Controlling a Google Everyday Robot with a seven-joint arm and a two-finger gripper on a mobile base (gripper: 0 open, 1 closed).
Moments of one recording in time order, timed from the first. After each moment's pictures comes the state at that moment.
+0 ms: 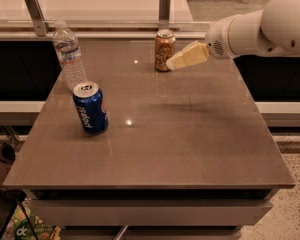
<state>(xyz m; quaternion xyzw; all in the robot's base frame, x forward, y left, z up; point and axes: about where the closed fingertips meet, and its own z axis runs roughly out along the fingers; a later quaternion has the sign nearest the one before) 0.668 -0.121 0.945 -0.37 0.78 0.10 0.50</state>
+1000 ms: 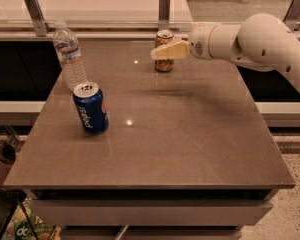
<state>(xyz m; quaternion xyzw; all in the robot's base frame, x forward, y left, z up) 0.731 -0.078 0.929 -0.33 0.73 0.19 0.57</state>
